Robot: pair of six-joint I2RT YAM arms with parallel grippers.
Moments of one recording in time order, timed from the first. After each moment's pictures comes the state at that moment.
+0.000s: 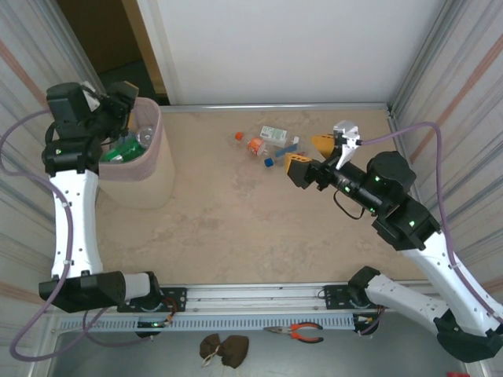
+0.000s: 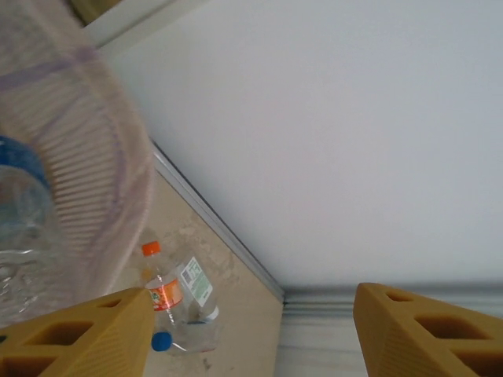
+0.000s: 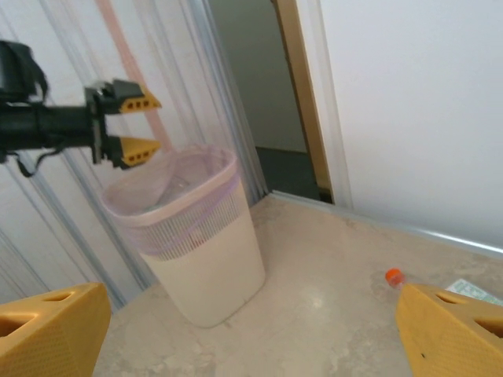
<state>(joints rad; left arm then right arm) 0.11 1.28 1.64 -0.69 0.38 -0.98 0.67 0.84 1.17 -0.35 -0.10 0.29</state>
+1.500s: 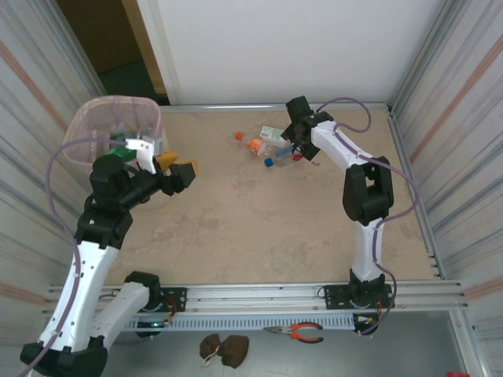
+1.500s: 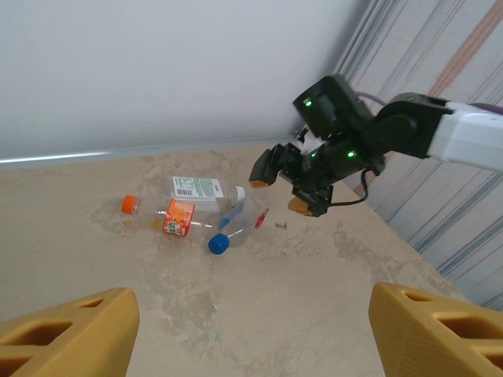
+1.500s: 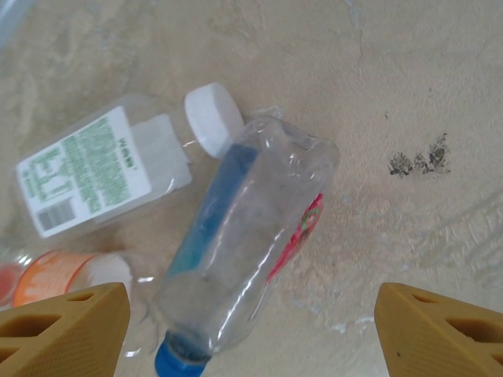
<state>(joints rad) -0.21 0.77 0.97 -0.40 0.49 -0.23 0.37 2.10 1.82 -0.83 0.20 1.07</state>
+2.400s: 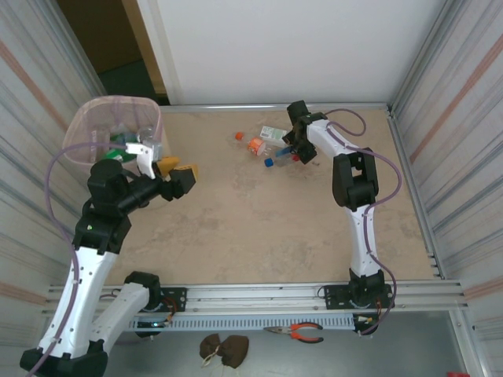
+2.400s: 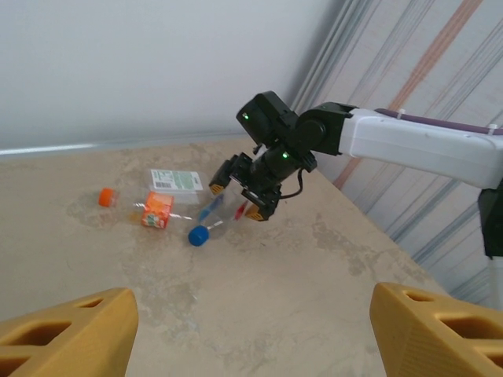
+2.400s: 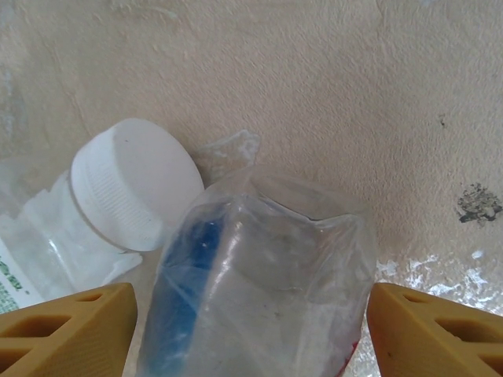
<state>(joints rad) -0.21 0.74 0.95 -0.42 0.56 -0.26 0.32 2.33 1.99 -0.86 0.11 1.20</state>
